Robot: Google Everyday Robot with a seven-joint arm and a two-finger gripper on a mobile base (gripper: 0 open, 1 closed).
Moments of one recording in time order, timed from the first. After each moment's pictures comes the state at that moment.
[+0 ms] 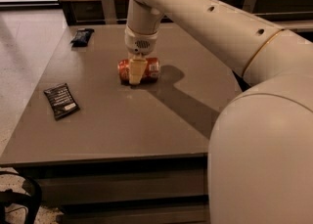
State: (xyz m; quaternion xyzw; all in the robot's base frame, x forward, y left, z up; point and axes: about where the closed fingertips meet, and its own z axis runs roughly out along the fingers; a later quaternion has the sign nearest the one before) arm 0.643 0.055 0.830 -0.74 0.66 0.05 0.11
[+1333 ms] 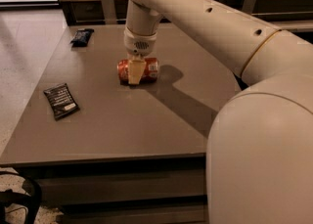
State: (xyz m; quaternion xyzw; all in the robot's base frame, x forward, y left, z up) arm 0.644 0.058 0.826 -0.74 0.66 0.05 0.11
